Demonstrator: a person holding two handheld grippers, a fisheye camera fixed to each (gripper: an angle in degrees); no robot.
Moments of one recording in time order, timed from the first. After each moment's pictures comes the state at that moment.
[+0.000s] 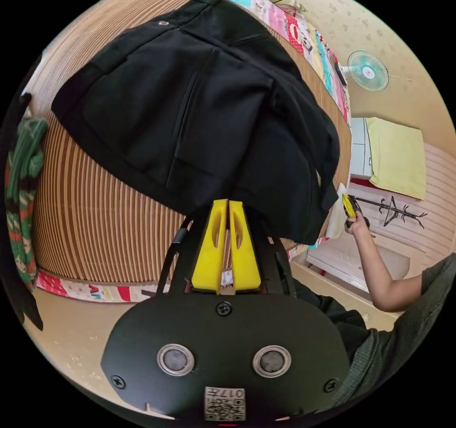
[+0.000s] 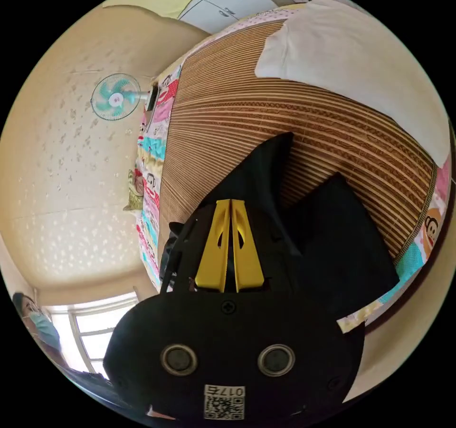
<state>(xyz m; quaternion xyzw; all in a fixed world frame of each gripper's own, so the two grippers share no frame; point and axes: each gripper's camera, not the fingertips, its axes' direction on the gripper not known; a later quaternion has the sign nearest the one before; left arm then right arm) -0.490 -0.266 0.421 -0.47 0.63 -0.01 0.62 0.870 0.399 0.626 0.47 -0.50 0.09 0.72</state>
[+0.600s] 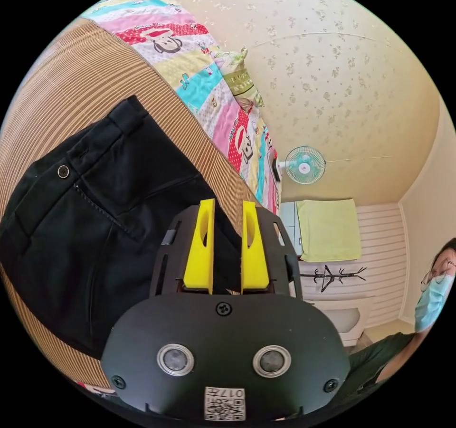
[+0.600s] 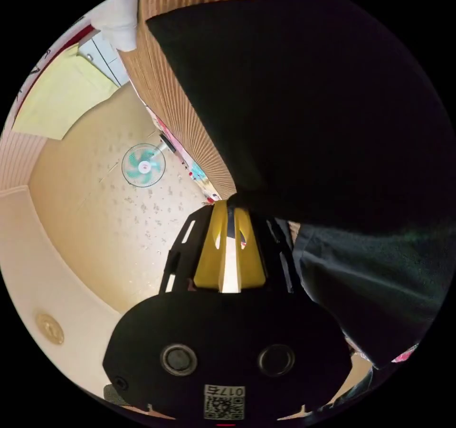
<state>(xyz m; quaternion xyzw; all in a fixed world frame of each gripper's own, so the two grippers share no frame) -0.440 -0.418 0.477 -0.33 0.70 -0.28 0.56 0.816 0.307 0.676 0.30 -0.82 0.12 0.47</state>
